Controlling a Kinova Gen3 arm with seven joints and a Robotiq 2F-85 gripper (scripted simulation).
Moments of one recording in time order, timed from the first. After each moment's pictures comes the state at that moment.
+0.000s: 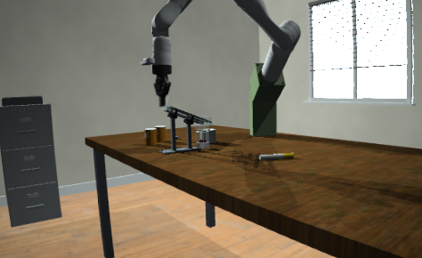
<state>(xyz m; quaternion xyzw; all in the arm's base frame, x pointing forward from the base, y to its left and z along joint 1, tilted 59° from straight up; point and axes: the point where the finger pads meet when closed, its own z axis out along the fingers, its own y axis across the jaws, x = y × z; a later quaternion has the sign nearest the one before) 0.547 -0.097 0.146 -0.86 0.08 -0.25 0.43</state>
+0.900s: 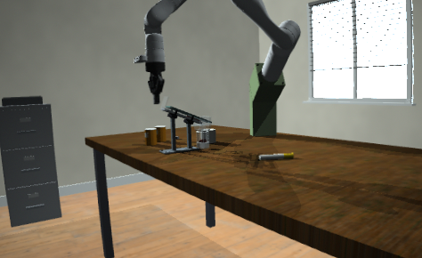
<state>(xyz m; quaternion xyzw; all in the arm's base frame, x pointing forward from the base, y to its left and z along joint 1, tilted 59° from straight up) 0.562 -0.112 0.159 -0.87 0.07 -0.24 0.43</state>
